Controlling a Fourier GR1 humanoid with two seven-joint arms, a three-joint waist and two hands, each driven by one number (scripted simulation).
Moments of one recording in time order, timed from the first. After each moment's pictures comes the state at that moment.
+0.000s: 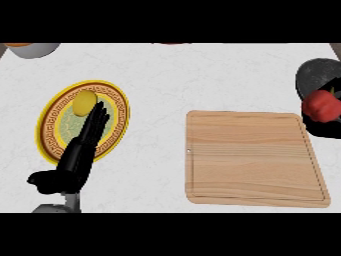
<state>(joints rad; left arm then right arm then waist) -0.02 0.10 -0.16 -1.58 0.05 0.05 -0.11 -0.31 -0.21 -0.37 -1.59 0.80 0.10 0.09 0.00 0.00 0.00</state>
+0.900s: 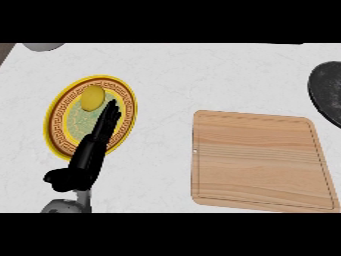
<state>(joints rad) -0.05 0.06 -0.20 -1.56 0.02 0.04 -0.12 -0.67 -0.55 -0.66 -0.65 0.74 -0.39 -0.41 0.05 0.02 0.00</state>
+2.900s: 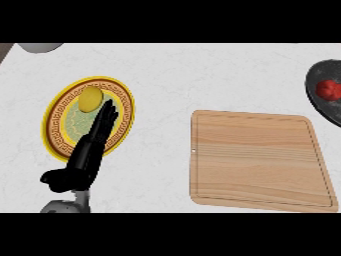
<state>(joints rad) -0.04 0.05 -0.18 -1.56 0.02 0.05 -0.12 -0.67 -0.87 -0.88 -0.15 0.49 0.45 -0.68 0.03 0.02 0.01</state>
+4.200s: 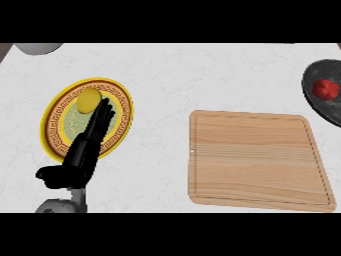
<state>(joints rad) -0.05 0.06 -0.15 -1.56 0.02 0.03 -0.10 -0.48 -0.88 -0.76 -0.22 0.48 0.41 -0.80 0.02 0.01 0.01</state>
